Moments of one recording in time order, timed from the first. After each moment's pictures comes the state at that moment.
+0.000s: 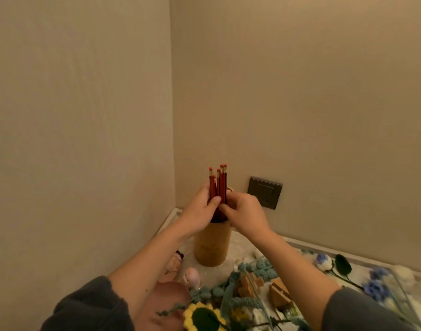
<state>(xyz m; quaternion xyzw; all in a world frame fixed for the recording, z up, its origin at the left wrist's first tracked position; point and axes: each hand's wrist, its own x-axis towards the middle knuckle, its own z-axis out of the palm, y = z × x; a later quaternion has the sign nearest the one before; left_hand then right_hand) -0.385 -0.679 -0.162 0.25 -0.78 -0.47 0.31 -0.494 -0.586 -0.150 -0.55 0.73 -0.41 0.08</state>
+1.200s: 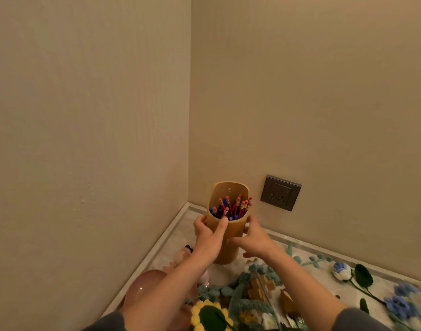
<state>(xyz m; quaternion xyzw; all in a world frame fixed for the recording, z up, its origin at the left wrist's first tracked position) -0.380 -0.643 -0.235 0.46 -0.58 -0.60 0.32 -0.510 -0.591 -0.217 -0.40 0.79 -0.31 0.35</state>
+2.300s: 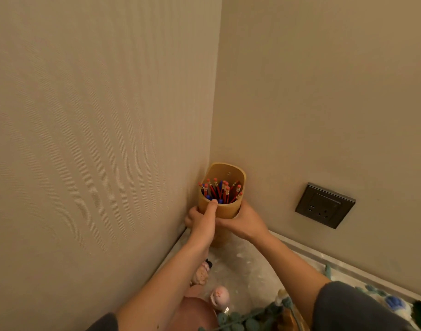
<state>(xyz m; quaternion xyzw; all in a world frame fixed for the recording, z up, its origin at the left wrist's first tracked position) -0.368 -0.727 -0.228 0.55 -0.39 -0.63 0.38 -0.485 -0.700 -0.229 -0.49 0.73 -0.37 0.30</state>
